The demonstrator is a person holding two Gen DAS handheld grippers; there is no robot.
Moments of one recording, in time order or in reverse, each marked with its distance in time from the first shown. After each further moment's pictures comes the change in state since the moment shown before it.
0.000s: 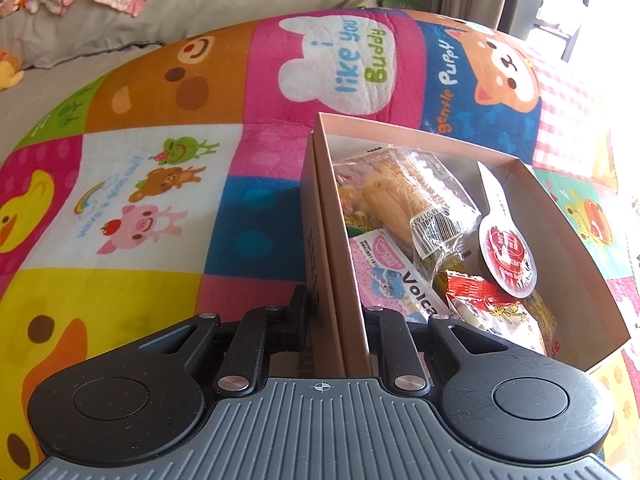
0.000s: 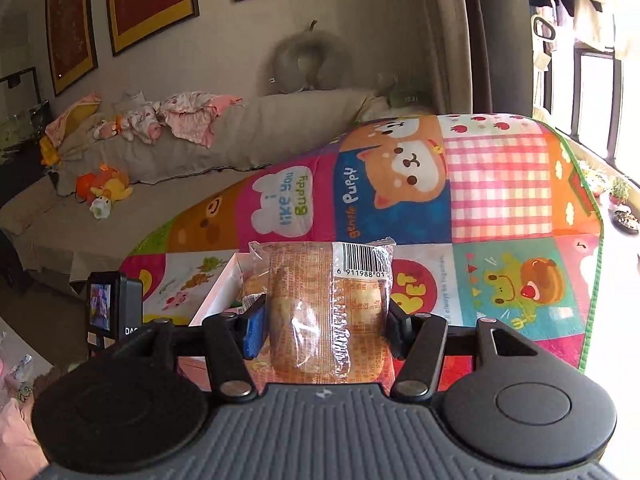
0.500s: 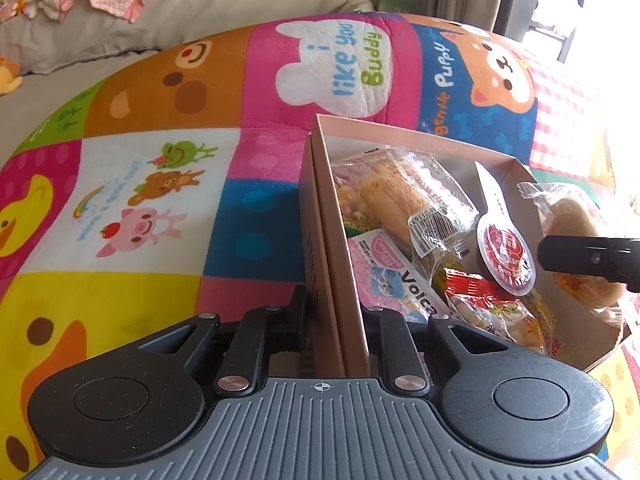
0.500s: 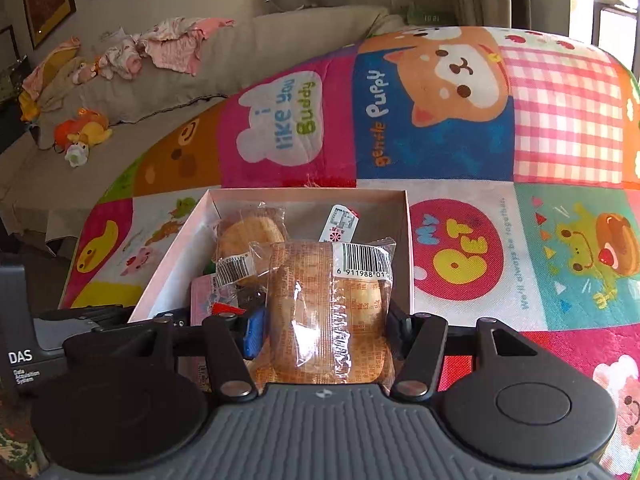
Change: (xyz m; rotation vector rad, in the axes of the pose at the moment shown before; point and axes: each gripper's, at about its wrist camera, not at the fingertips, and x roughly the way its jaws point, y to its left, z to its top) left arm 0.000 0.000 -0.002 0.013 -0.015 -0.004; right arm 0.153 0.021 -0.023 -0.007 0.193 -0.047
